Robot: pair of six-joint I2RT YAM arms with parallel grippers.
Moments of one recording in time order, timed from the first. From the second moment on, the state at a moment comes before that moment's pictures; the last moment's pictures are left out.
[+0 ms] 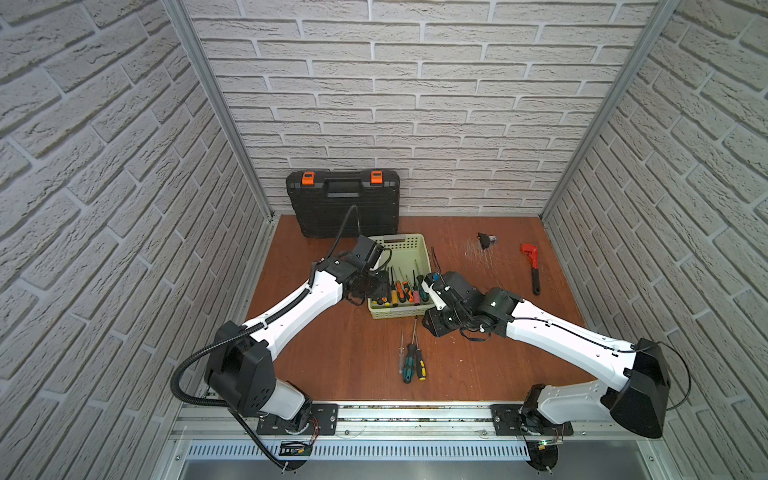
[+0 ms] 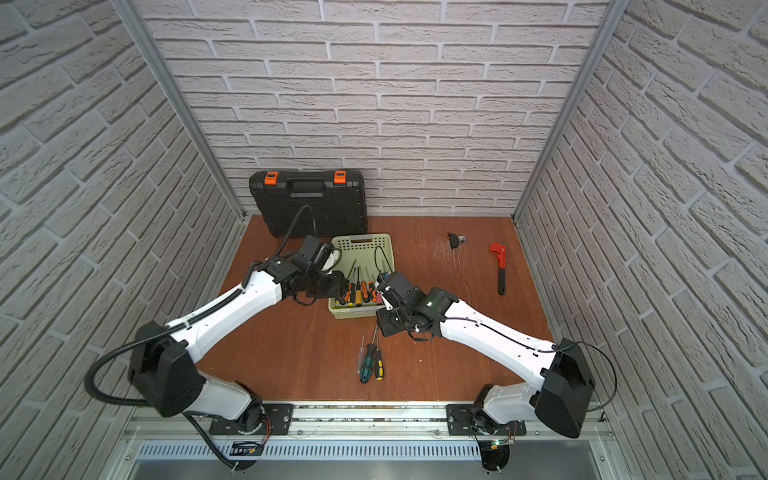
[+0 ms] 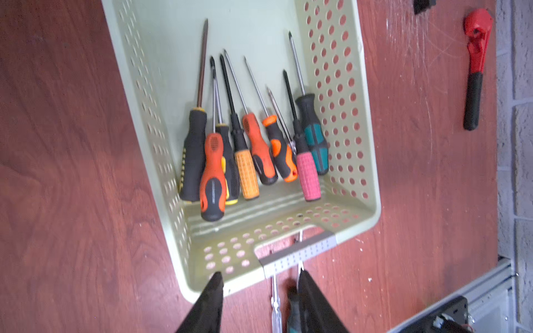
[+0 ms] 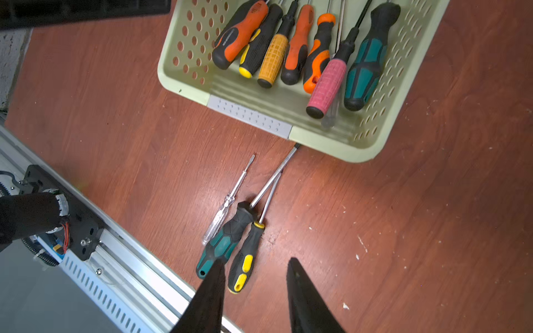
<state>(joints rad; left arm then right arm) -0.62 1.44 1.19 -0.77 0.11 -0.54 0.84 1.32 1.08 -0.81 -0.01 0.51</state>
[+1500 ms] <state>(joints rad) -1.05 1.02 0.74 -0.71 -0.22 -0.93 1.05 1.67 0.99 -0.75 0.06 0.83</state>
